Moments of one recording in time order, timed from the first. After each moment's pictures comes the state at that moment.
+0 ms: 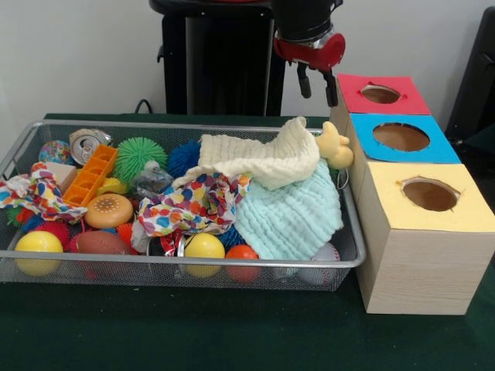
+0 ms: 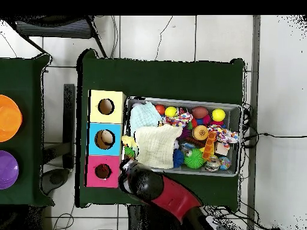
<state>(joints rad) -0.43 -0.81 0.27 2.33 0.35 0.21 2.06</state>
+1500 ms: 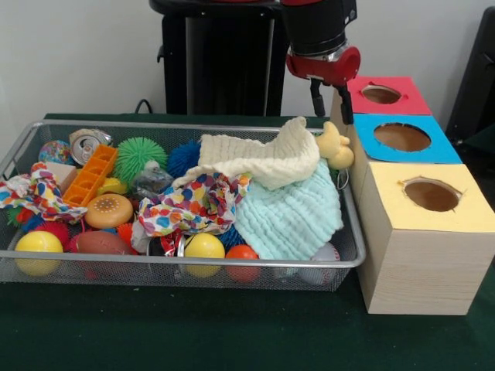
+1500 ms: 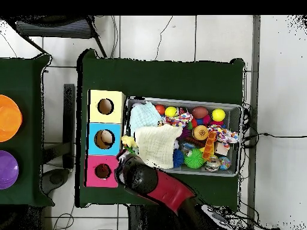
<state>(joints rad) -0.45 -0.76 0.35 2.31 0.36 0.08 2.06</state>
